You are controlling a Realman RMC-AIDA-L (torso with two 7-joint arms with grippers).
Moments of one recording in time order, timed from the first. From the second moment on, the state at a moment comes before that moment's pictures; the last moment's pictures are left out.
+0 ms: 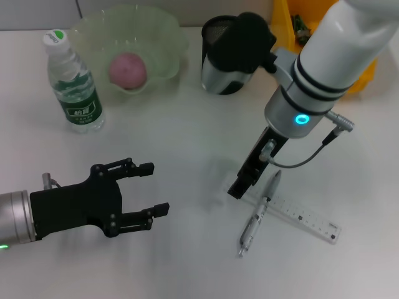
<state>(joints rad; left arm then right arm) -0.43 -2.06 0.60 0.39 2.05 1.64 -0.82 0.94 2.09 -1.69 -0.95 -2.45 -1.43 2.66</state>
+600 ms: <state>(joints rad) -0.43 -2.06 0.60 0.39 2.06 1.63 -0.84 0.91 2.09 -1.78 -0.97 -2.47 -1.36 2.71</state>
